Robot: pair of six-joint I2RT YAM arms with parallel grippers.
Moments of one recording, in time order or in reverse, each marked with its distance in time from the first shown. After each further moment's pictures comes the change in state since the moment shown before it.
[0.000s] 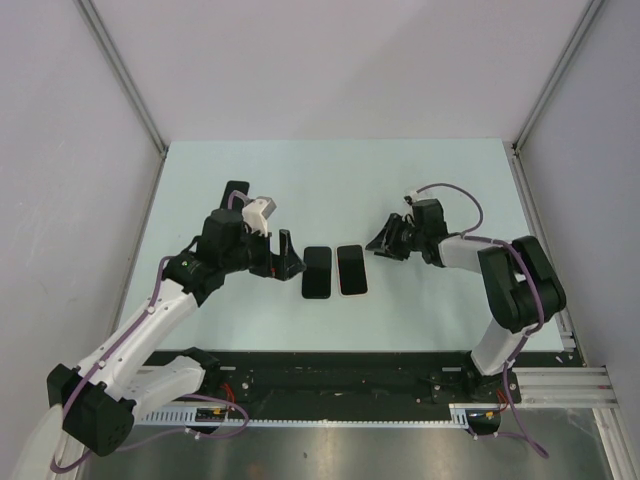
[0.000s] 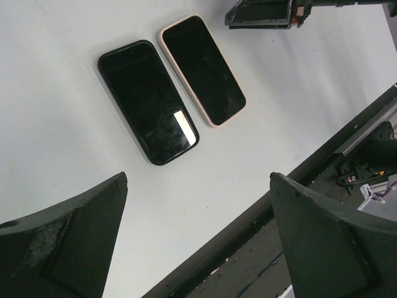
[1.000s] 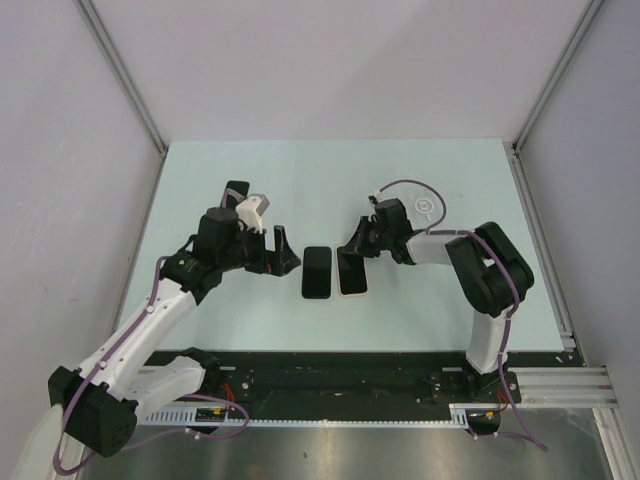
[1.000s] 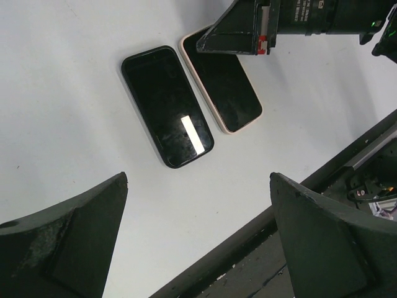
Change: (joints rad) left arm 0.040 0.000 0.000 -0.003 -0.025 0.000; right arm 0.175 0.146 0.143 0.046 0.132 -0.004
